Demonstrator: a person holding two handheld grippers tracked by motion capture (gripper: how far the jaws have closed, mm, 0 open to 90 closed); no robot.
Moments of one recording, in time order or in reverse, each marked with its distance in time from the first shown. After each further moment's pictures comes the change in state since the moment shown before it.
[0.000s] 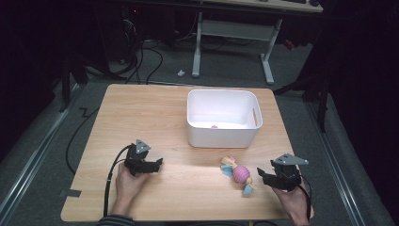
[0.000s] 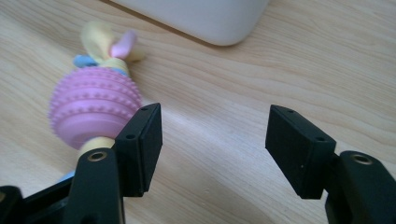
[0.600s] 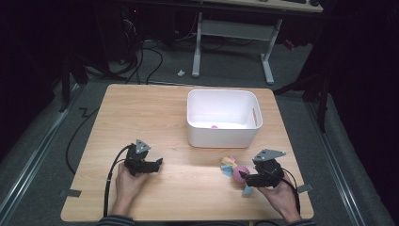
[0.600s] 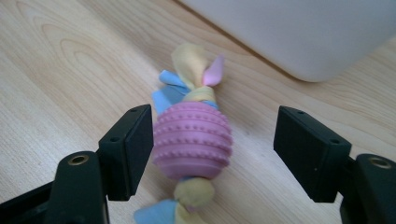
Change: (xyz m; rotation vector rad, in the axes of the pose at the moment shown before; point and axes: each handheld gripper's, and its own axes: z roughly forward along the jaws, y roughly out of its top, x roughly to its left) left arm 0.000 0.000 0.000 -0.001 -0.001 -0.002; right arm 0.042 0.039 0.009 0.077 0.148 -0.155
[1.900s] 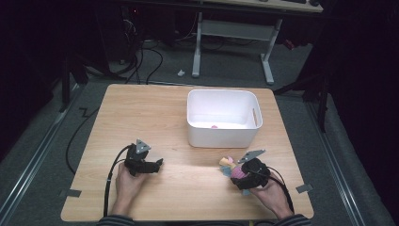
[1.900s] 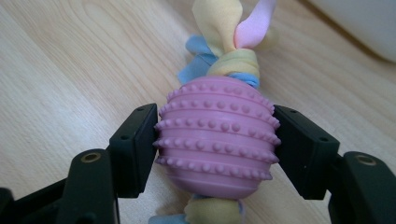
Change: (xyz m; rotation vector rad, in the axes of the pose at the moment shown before) left arm 0.000 0.000 0.000 0.003 -0.004 0.006; right arm 0.012 0.007 0.034 0.170 0.091 -0.047
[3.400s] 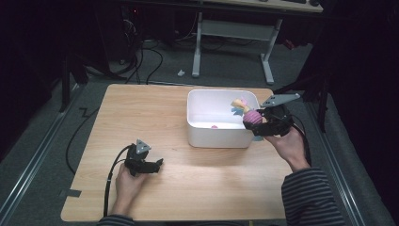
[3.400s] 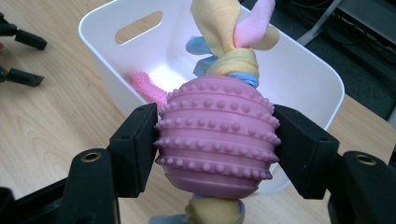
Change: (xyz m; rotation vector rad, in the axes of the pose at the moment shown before) left arm -0.001 0.000 0.000 0.000 0.001 0.004; right arm -0.073 0.101 -0.111 -0.299 -0.118 -0.036
